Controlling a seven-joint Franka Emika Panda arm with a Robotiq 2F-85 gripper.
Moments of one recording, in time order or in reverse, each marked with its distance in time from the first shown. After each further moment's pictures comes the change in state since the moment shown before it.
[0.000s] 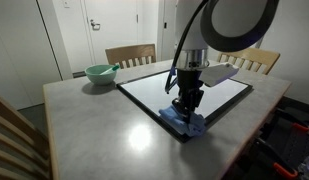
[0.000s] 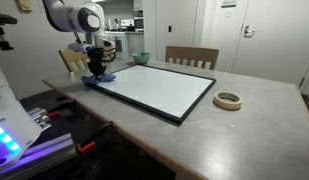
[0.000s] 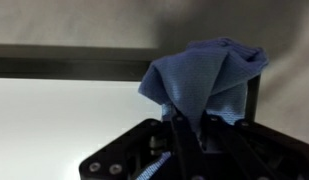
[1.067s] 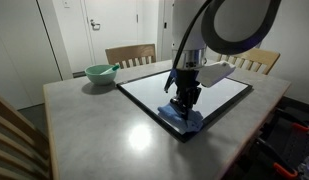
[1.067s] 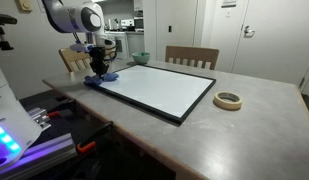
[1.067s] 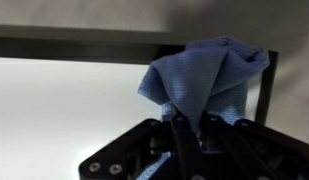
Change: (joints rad) arm 0.062 0.008 -0.070 0.023 -0.104 -0.001 0.073
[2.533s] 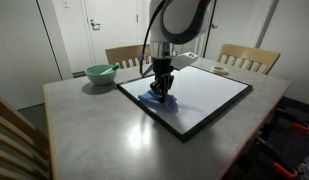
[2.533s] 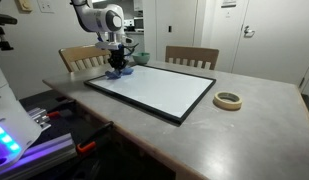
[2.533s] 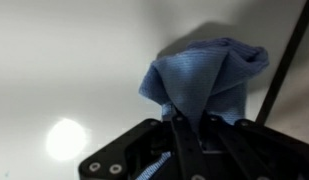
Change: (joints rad) arm -0.106 0.189 0.003 0.340 -0.005 -0.118 -0.320
